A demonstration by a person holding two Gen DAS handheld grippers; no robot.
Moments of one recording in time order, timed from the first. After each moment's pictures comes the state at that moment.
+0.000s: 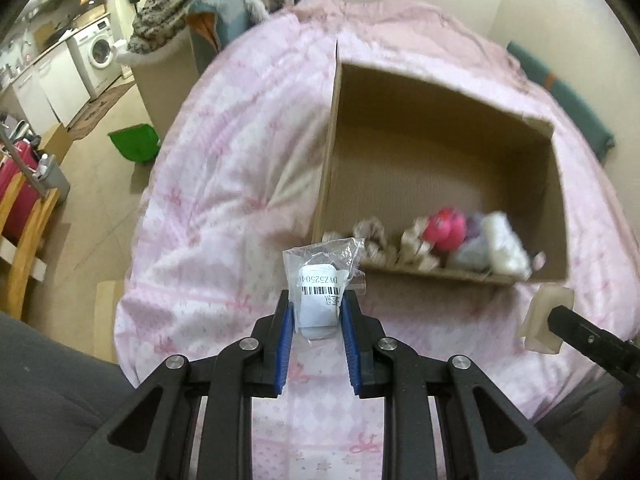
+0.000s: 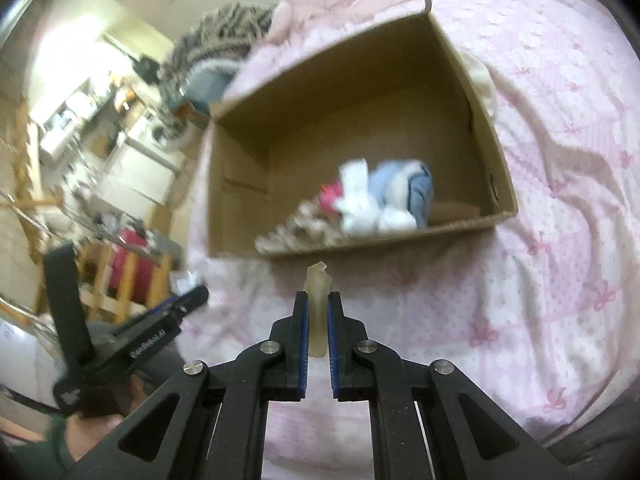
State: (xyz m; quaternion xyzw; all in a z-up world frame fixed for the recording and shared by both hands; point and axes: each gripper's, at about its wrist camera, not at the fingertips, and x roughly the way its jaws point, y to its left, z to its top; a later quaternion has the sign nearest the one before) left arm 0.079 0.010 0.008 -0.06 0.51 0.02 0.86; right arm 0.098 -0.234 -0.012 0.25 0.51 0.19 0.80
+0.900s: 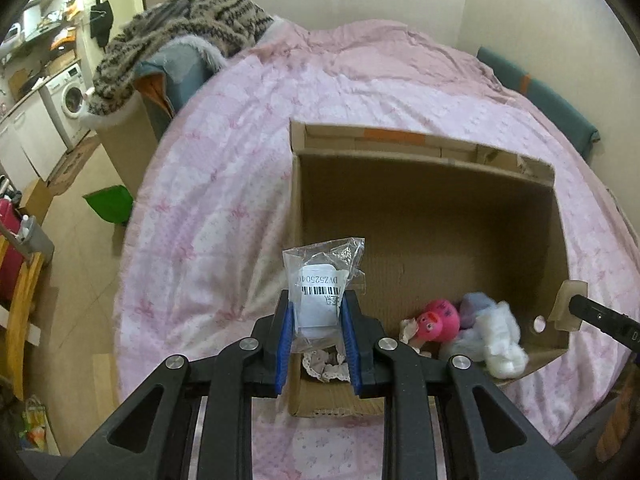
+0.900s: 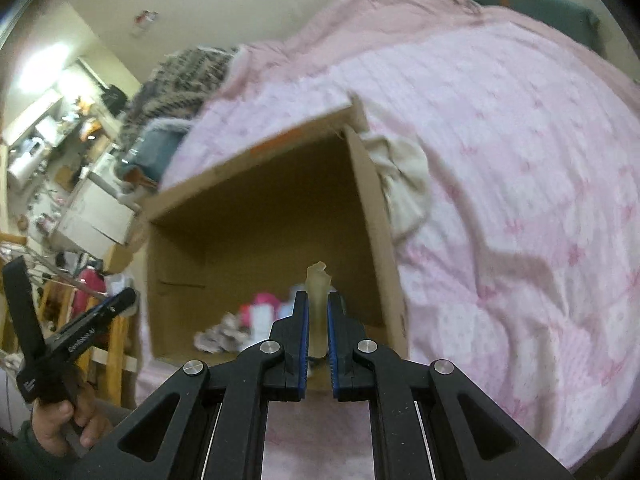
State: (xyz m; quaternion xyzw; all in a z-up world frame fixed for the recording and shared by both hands) left arm 0.175 -0.001 0.005 -0.02 0.47 -0.02 0.88; right arm 0.164 -0.291 -0.001 0.19 0.50 0.08 0.84
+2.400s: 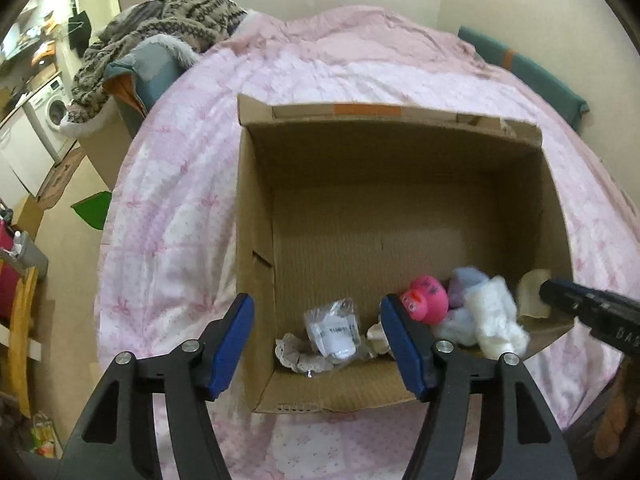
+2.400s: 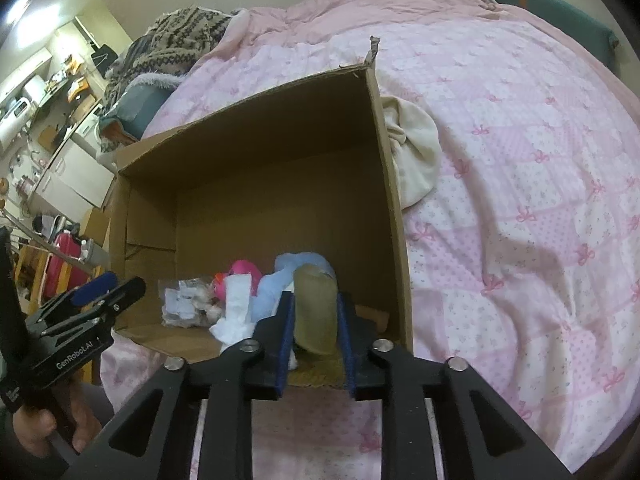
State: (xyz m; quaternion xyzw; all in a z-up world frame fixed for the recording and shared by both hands) left arm 0.172 -0.025 -0.015 0.00 0.48 -0.04 0.88; right arm 0.171 -0.266 -0.020 0.13 0.53 0.08 0.83
